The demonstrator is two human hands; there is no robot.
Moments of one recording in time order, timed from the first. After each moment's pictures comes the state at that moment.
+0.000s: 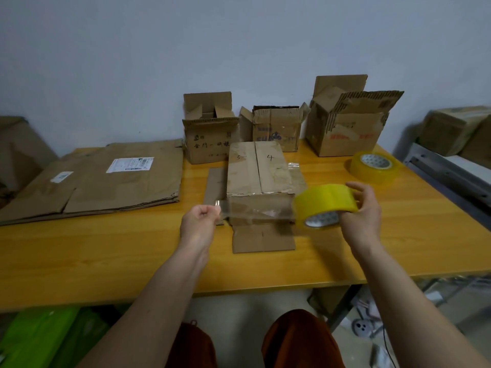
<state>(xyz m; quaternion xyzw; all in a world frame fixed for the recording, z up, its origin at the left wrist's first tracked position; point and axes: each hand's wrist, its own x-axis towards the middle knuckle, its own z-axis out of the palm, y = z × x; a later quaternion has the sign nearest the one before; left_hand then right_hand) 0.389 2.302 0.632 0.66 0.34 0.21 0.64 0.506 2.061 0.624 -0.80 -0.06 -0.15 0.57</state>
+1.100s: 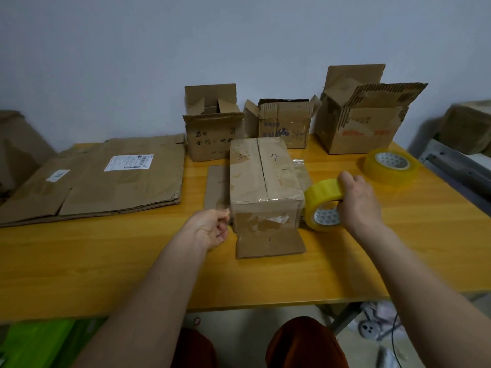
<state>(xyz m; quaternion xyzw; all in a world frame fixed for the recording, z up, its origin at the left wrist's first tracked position) 0.448 2.338 0.617 0.49 0.40 -0.01 0.77 0.558 2.090 0.636 -0.97 -0.11 -0.14 0.16</state>
